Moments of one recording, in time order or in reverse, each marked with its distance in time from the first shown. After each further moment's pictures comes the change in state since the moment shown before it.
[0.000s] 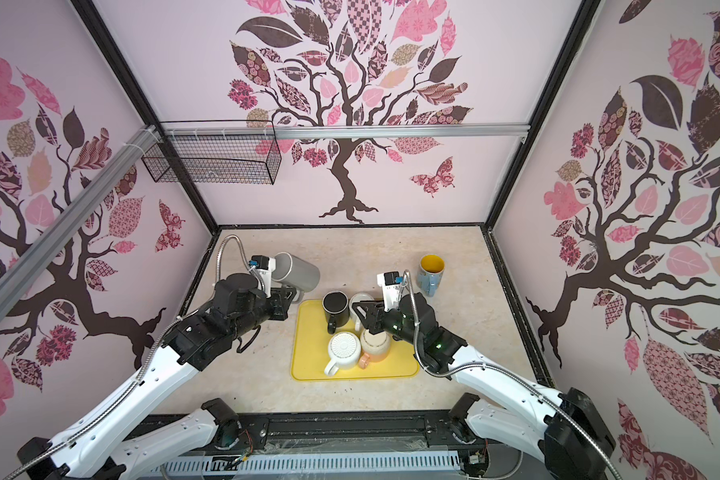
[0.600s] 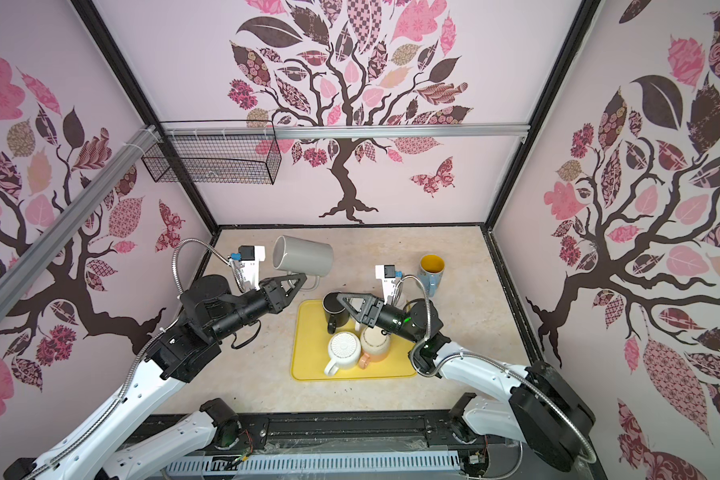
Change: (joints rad) left arm -0.007 -0.081 -0.031 0.334 0.274 -0.277; right arm 0.000 0.193 -0.062 0.781 -0.235 0.493
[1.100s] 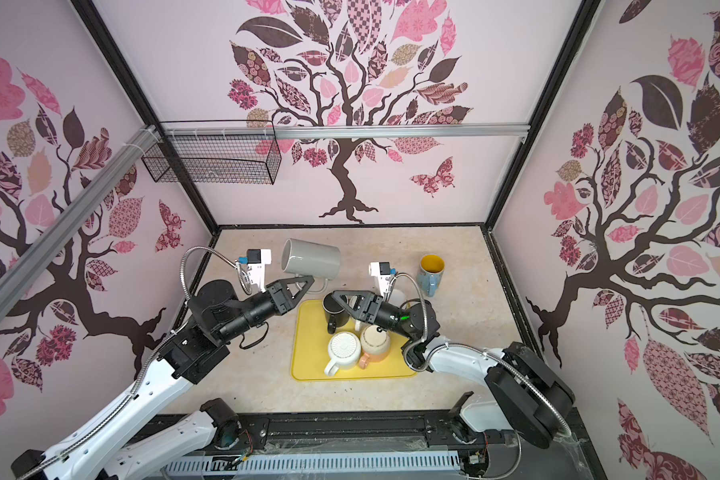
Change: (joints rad) left arm -0.018 0.003 -0.076 0.137 0.049 -0.107; right arm 0.000 0.120 0.030 0.226 -0.059 0.155
